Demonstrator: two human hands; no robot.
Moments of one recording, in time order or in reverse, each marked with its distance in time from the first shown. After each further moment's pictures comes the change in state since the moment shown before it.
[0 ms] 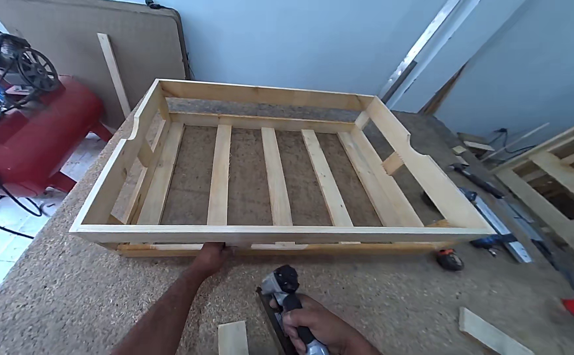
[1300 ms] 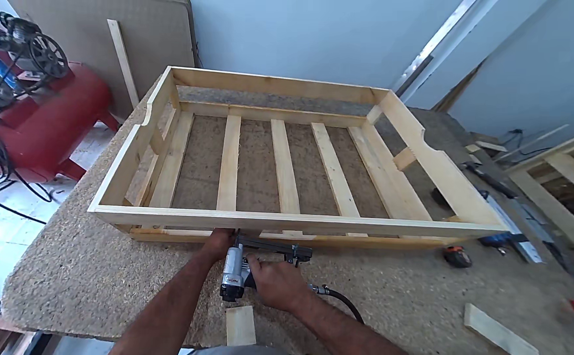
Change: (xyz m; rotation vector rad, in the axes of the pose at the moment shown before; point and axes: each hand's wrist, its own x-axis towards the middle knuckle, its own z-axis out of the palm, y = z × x) left_hand 0.008 -0.016 0.010 0.105 -0.003 0.080; right_hand 0.070 -0.060 0.084 -1.688 0.263 -0.054
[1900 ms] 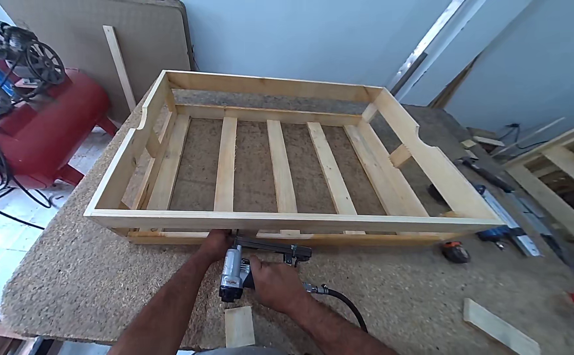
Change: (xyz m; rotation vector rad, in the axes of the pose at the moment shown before) left_hand -0.001 0.004 -0.004 -0.016 -0.004 -0.019; right_hand -0.004 0.002 0.010 0.033 0.035 0.088
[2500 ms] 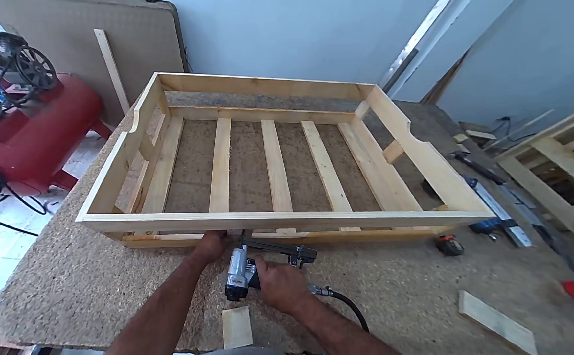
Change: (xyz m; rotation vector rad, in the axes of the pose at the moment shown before) left_hand 0.013 -0.017 0.011 -0.062 0.041 -0.009; right_hand -0.010 0.019 0.008 0.016 0.020 0.042
